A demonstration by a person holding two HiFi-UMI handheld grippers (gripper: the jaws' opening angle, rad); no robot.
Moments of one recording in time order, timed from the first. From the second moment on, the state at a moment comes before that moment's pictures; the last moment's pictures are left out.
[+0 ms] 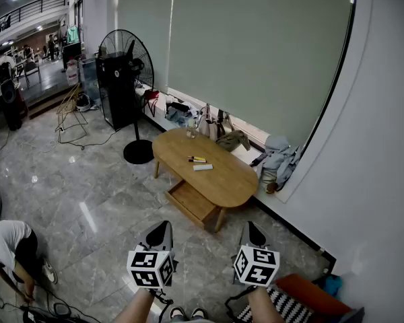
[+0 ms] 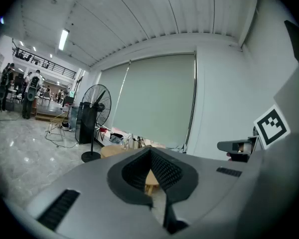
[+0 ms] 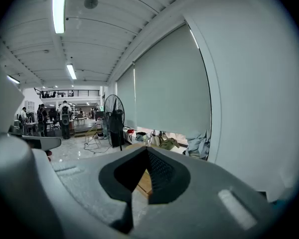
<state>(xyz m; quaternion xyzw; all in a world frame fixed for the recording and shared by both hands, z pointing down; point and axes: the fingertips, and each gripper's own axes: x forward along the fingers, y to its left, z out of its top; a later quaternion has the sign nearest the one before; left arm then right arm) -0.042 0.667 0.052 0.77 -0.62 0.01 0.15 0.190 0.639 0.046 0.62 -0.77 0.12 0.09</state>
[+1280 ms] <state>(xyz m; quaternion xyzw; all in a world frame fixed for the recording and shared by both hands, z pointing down) -0.086 0.575 0.074 0.76 -0.63 0.02 0.17 0.161 0.546 0.071 0.64 -0.75 0.15 0.09</state>
